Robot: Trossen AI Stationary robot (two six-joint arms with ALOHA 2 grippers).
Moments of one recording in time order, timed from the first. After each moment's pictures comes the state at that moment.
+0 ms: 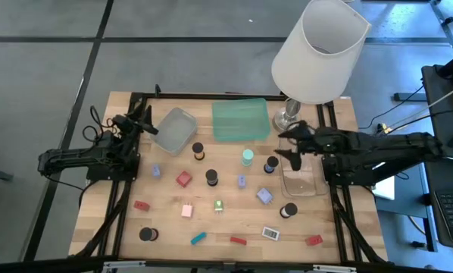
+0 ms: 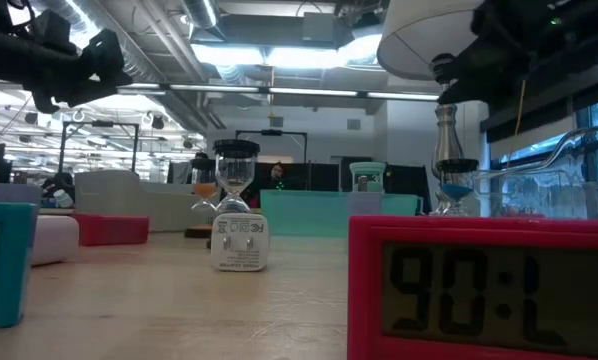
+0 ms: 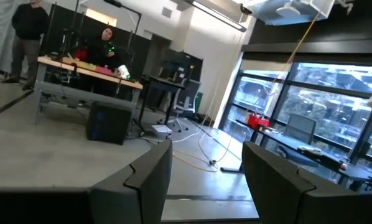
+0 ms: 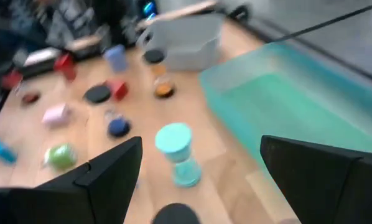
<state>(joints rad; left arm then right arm) 0.15 0.05 0.01 0.42 -1.06 -0.02 0.01 0.73 0.52 -0.24 0.19 0.28</state>
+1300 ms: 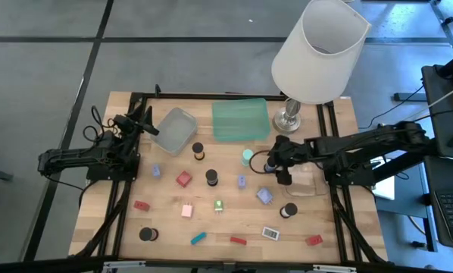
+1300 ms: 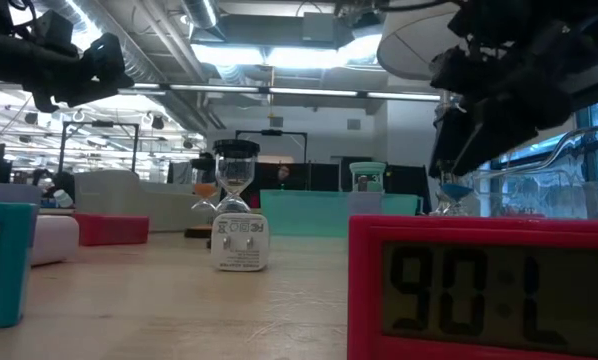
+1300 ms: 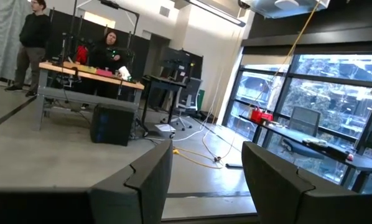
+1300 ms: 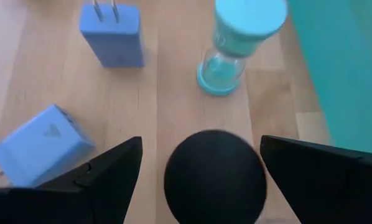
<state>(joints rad) 0.15 0.05 0.01 0.40 -1.06 0.01 0.07 1.19 0.60 -0.33 0.10 0.02</state>
